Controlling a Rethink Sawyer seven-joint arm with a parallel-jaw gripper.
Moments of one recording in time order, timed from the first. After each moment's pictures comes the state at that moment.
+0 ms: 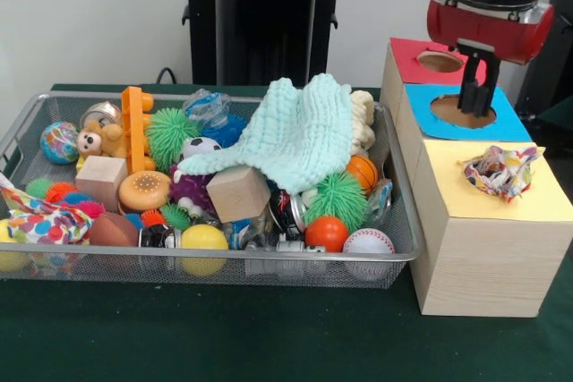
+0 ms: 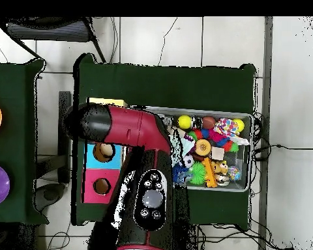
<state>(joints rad) 0.09 -0.61 -0.16 1.43 0.26 0.75 2.23</state>
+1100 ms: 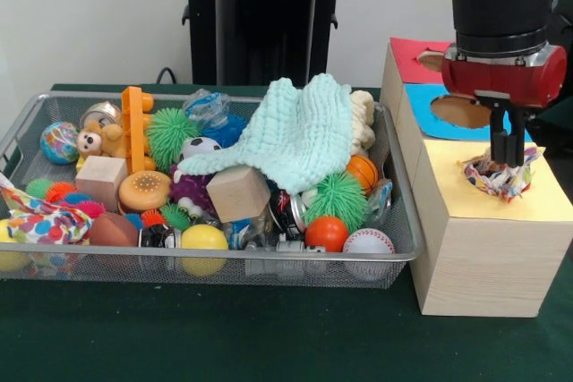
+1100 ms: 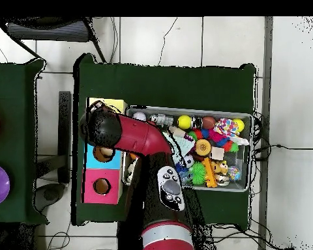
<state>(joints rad) -0.05 -0.62 0.07 1.61 0.34 0.40 2.23</state>
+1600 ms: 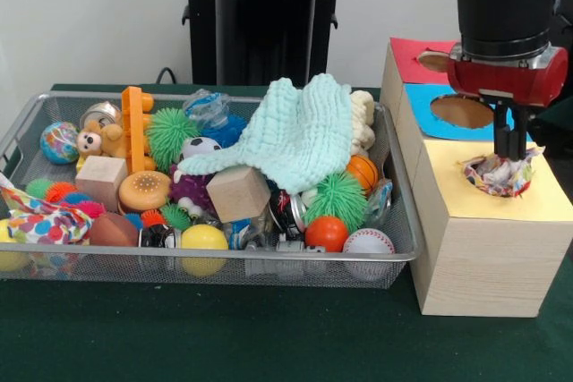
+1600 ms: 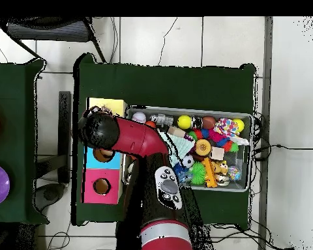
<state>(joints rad) -0.04 -0.61 0.08 1.62 0.34 0.44 2.23</state>
